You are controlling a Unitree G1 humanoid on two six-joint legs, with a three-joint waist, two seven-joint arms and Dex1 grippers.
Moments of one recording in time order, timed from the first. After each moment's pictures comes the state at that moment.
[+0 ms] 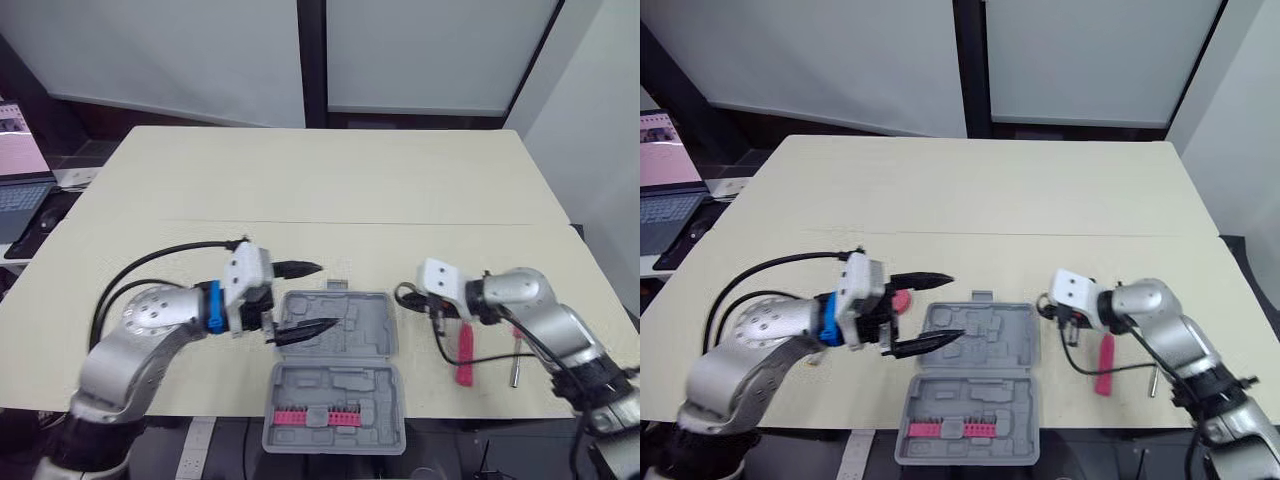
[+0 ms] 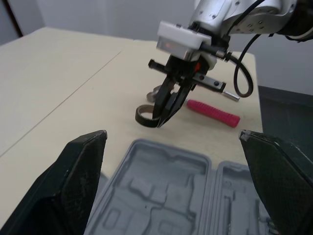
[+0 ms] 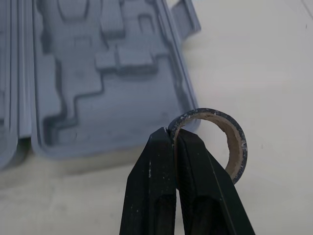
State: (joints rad) left arm -0.11 0.72 0.08 -0.50 -0.58 0.51 -0.97; right arm -0.51 -0.61 0.34 -0.10 -0.01 0.45 1.07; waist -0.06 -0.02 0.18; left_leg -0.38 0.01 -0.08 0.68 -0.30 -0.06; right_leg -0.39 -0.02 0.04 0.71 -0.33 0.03
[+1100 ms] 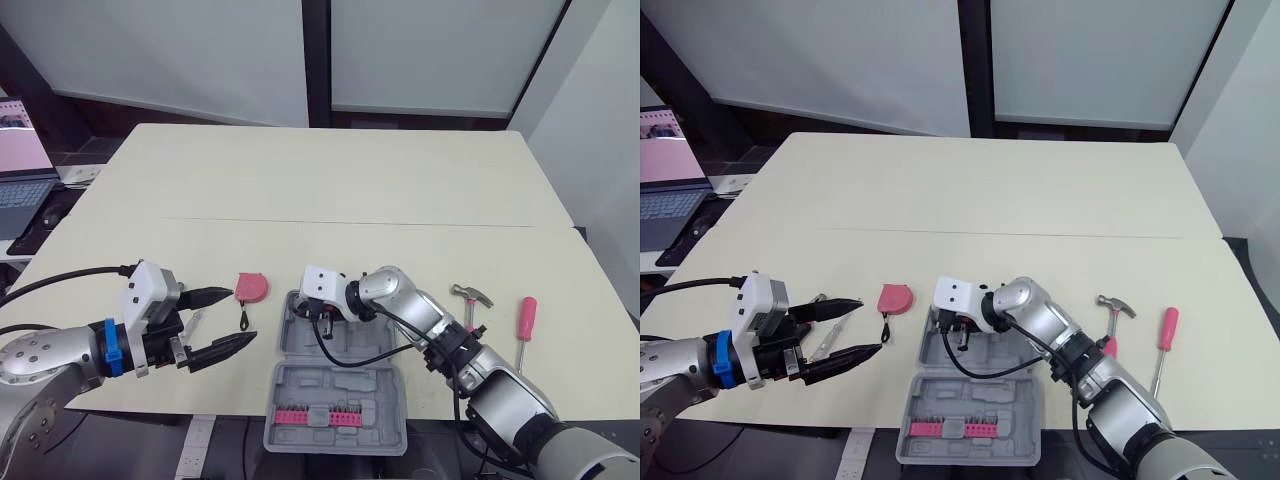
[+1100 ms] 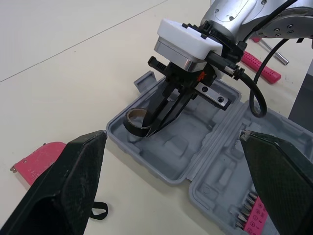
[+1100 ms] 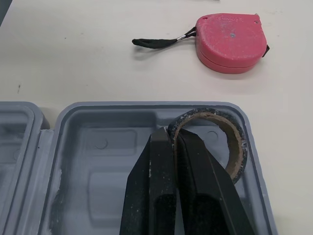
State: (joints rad) left arm 0.20 0.88 0.45 -0.56 -0.71 0.65 -0.98; right arm -0.73 -0.12 0.58 0.36 -0.11 0.37 0.93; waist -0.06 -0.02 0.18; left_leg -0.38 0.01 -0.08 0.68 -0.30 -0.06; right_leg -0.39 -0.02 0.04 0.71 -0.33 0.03
